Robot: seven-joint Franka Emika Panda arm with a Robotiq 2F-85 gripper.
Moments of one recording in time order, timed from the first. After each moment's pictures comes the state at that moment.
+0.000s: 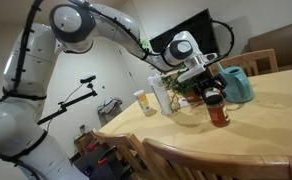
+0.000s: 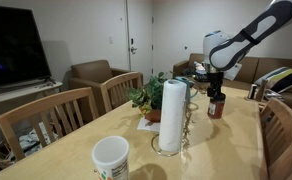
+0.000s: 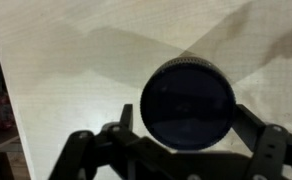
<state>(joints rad) -0.12 0.76 -0.12 -1.59 -0.28 2.30 -0.18</state>
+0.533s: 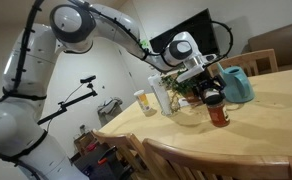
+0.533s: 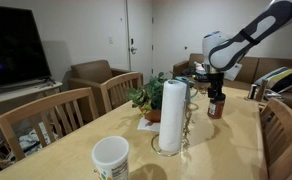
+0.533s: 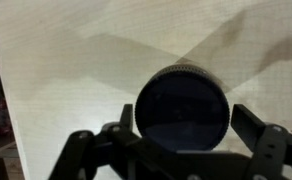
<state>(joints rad) -0.12 0.76 -0.12 -1.59 -0.28 2.27 -0.18</state>
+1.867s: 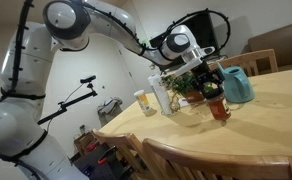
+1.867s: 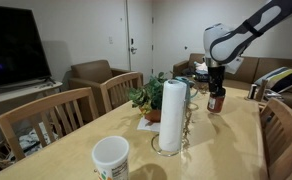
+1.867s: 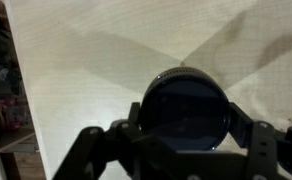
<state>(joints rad) -0.11 0.71 -0.13 -1.59 -0.29 2.25 -0.17</state>
